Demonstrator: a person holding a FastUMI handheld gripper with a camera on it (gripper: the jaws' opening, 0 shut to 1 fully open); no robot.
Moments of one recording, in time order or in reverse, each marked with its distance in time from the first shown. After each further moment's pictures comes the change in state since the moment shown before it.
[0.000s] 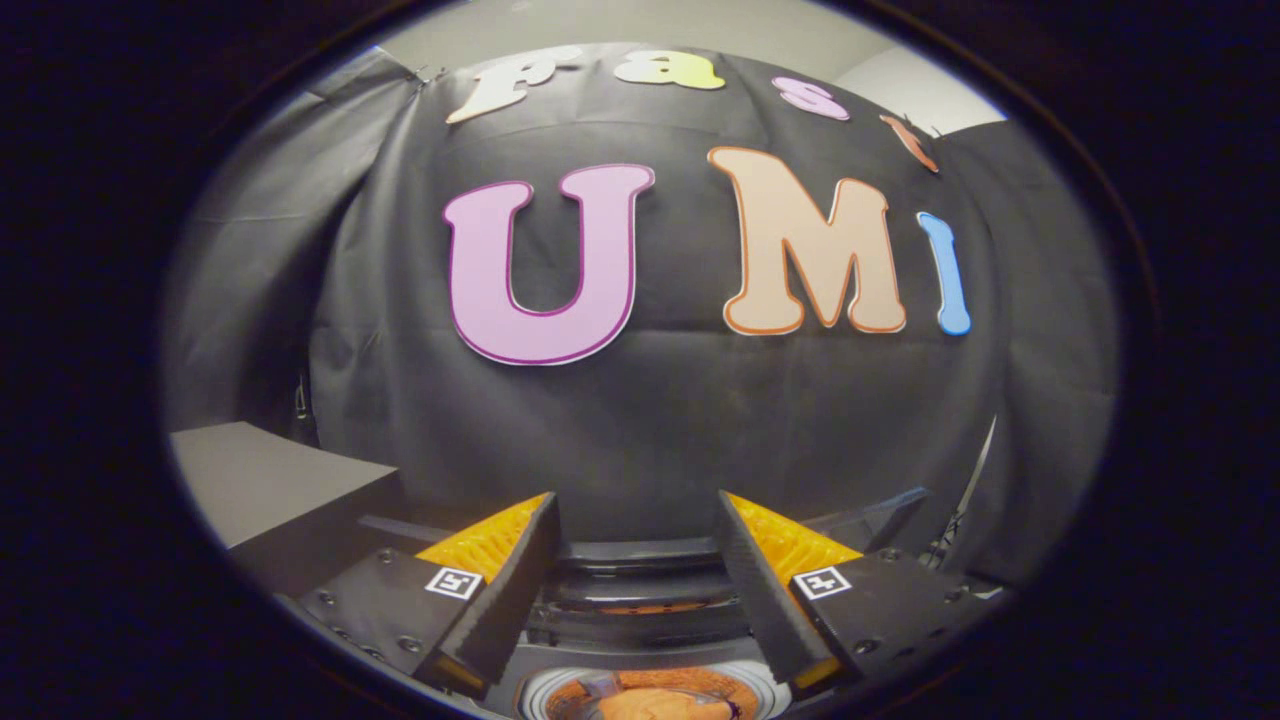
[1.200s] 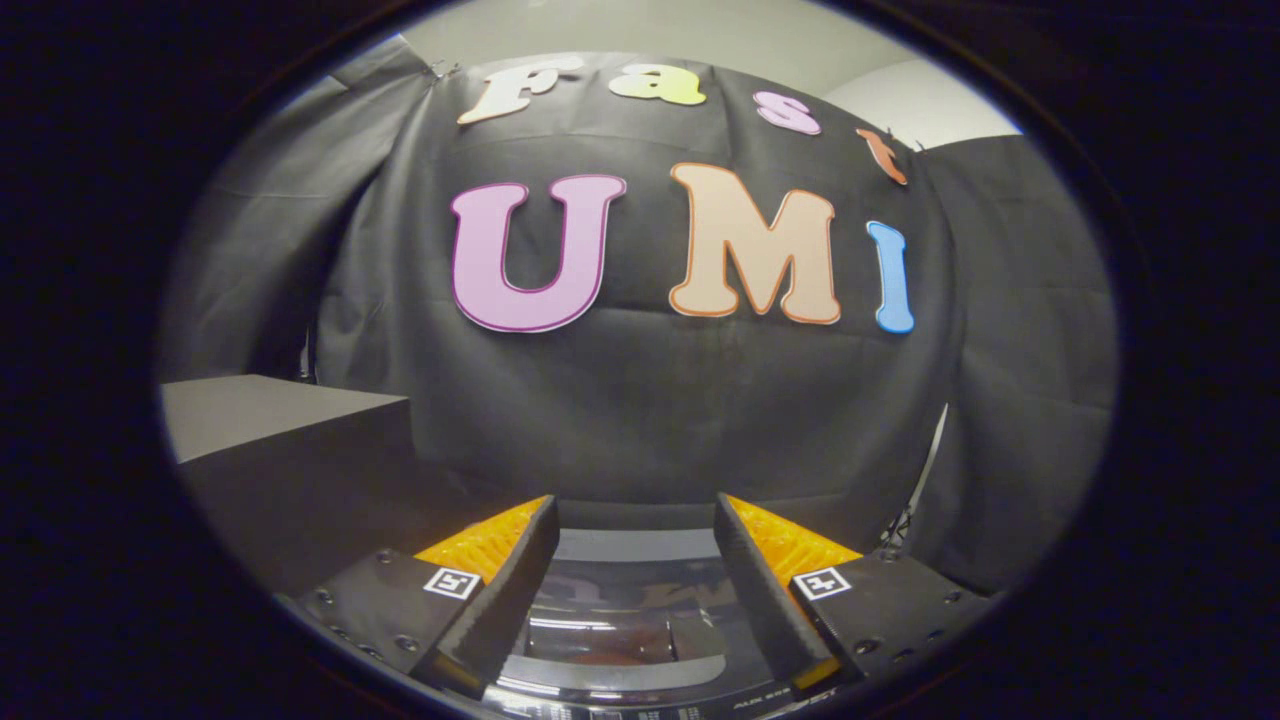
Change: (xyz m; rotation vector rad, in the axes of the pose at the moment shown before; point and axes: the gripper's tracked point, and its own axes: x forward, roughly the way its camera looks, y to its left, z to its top) arm -0.092 -0.051 -0.035 -0.064 0.025 -0.076
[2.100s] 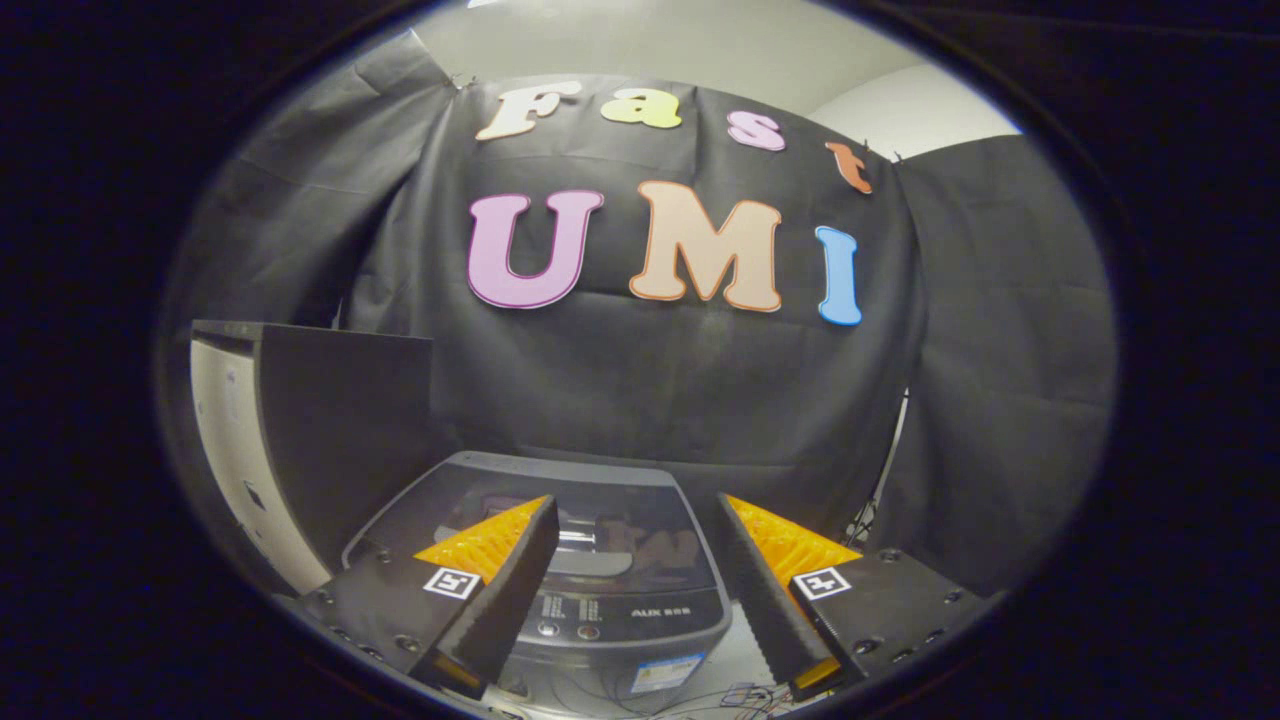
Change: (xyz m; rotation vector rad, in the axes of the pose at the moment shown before) arm -0.143 -0.083 -0.071 -0.034 -0.047 0.011
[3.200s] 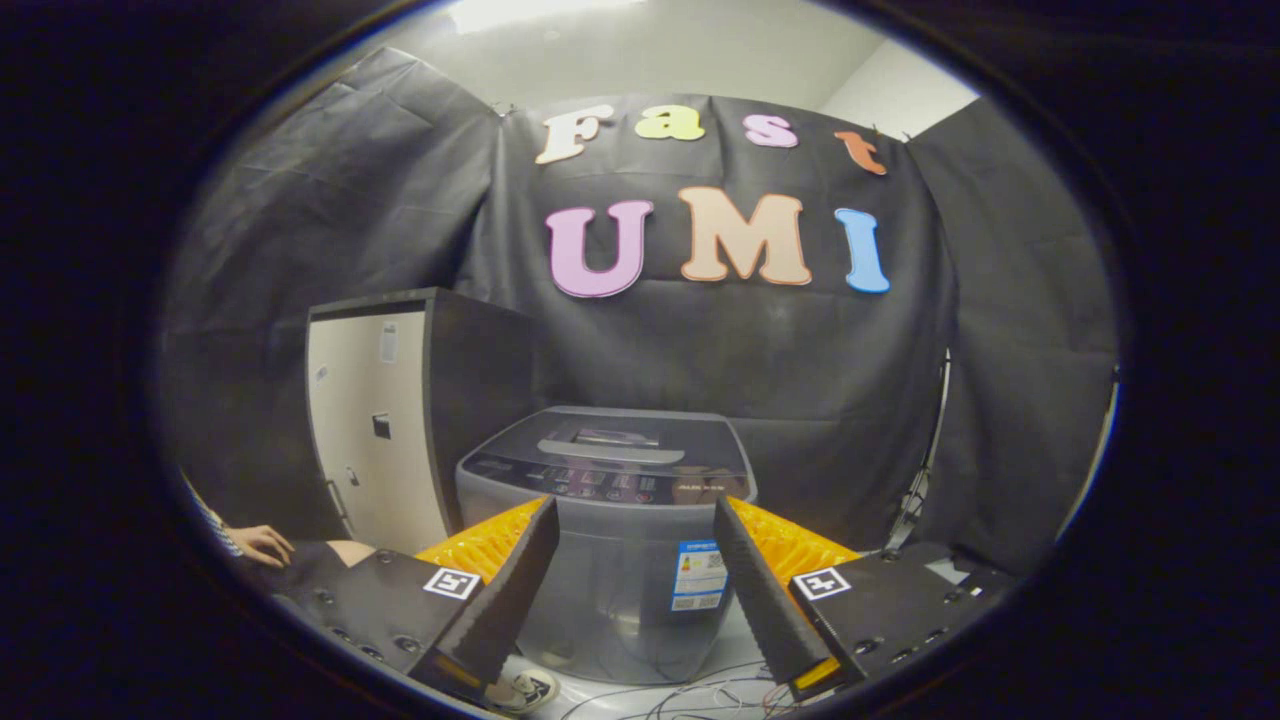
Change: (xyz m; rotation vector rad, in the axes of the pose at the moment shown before) arm -0.124 -0.006 -0.086 0.053 0.014 0.251
